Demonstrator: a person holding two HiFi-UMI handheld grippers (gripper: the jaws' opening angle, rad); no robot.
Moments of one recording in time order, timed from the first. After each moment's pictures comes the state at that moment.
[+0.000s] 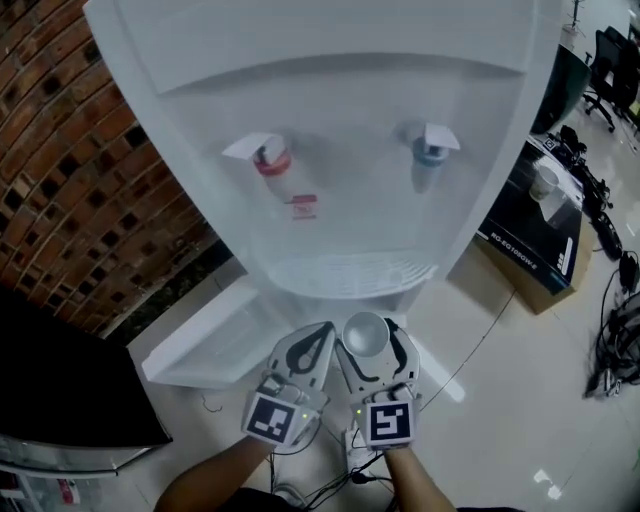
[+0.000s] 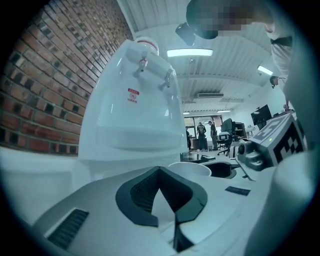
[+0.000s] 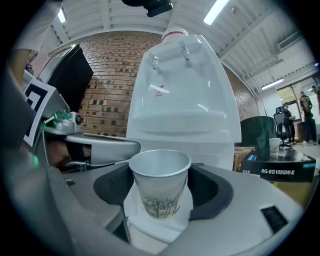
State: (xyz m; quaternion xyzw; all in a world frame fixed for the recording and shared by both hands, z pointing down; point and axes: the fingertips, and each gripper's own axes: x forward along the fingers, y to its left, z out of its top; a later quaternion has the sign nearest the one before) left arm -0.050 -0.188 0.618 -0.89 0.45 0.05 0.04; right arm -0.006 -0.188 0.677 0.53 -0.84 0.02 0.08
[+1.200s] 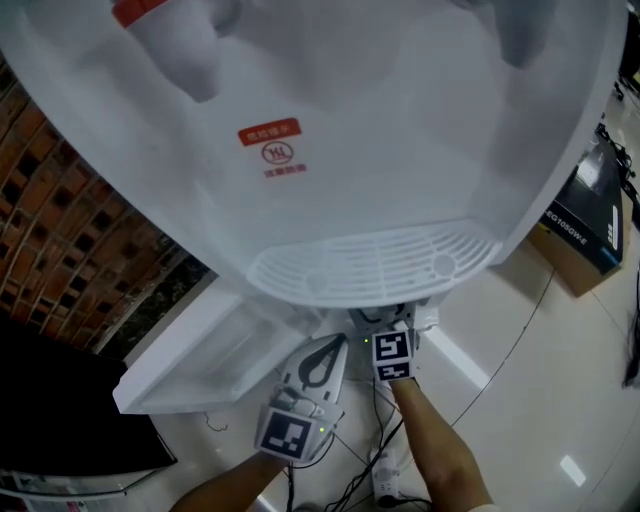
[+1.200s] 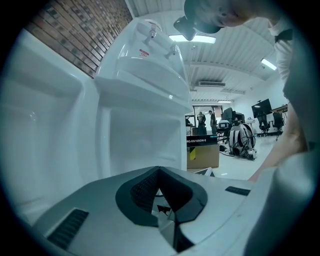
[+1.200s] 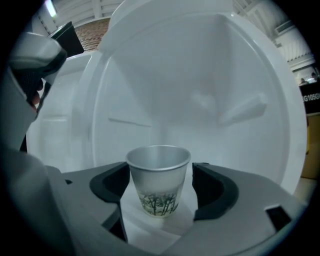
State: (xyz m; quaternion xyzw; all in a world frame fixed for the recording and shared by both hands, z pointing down) left arm -0.061 -0.217 0.729 -0.89 0.45 0.00 0.02; right arm -0.031 -0.339 0.880 0.54 -0.84 0.06 0.08
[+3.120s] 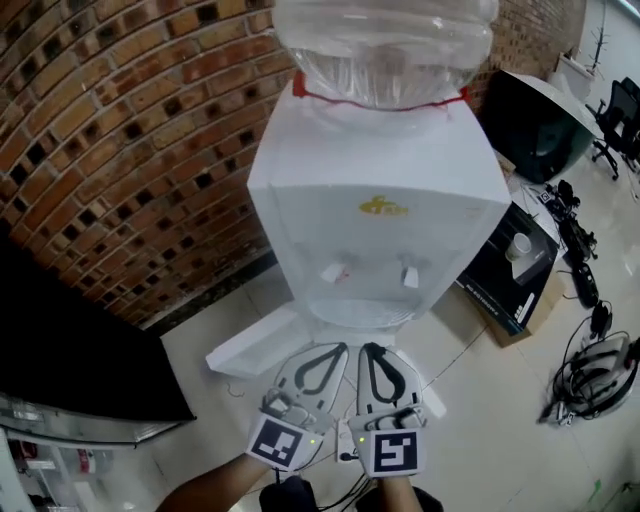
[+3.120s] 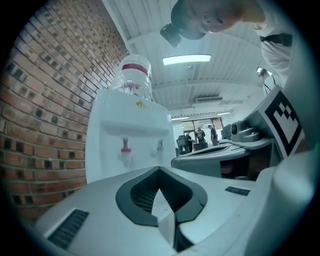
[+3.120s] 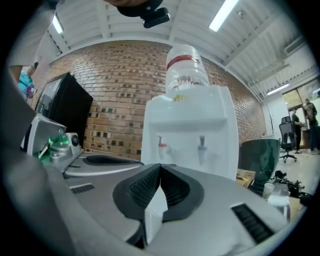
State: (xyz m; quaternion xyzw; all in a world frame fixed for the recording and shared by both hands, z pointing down) left arm 0.000 -0.162 0.470 -0.89 0.46 0.07 0.05; right arm 0.030 -0.168 0.493 0.51 -0.86 -0.01 0.07
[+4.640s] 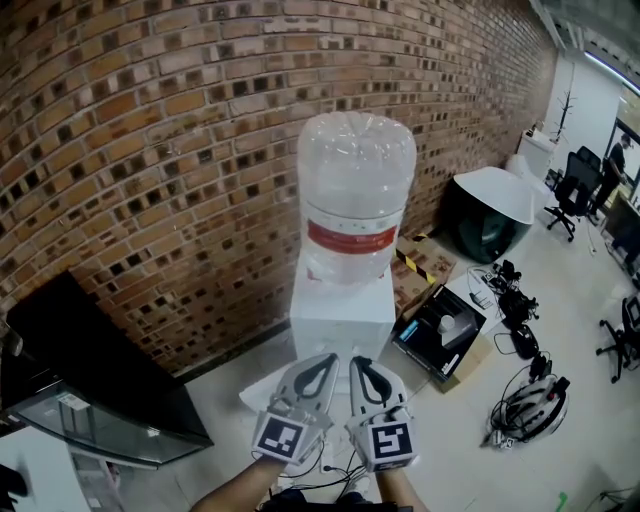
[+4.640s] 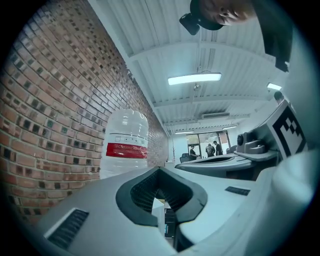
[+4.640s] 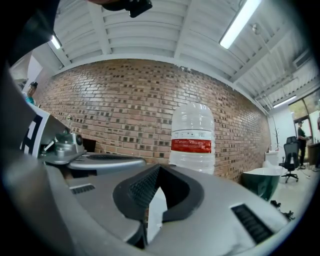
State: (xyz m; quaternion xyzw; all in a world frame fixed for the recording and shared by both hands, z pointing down) left arm -0.001 -0.082 0.088 -0.87 0.47 0.14 0.07; right arm 0.035 -0.086 0.122 0.49 -0.87 -0.04 0.04
